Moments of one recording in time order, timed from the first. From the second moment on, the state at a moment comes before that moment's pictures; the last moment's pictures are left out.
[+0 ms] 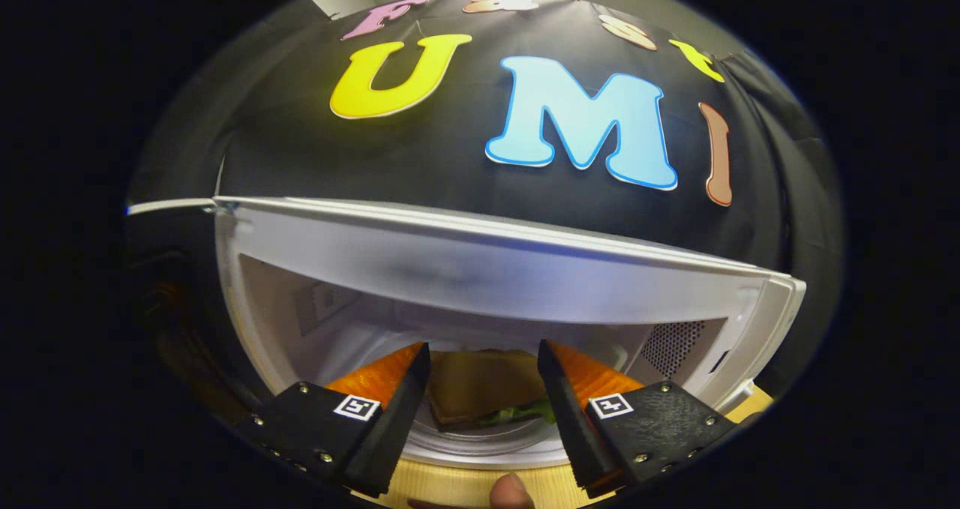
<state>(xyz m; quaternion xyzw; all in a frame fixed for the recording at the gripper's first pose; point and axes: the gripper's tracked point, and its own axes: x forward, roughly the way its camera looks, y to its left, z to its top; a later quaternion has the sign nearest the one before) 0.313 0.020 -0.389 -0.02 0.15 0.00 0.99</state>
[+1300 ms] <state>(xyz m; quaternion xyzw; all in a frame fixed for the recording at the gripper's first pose) -0.027 0.165 -0.180 0.05 0.02 0.32 0.95</state>
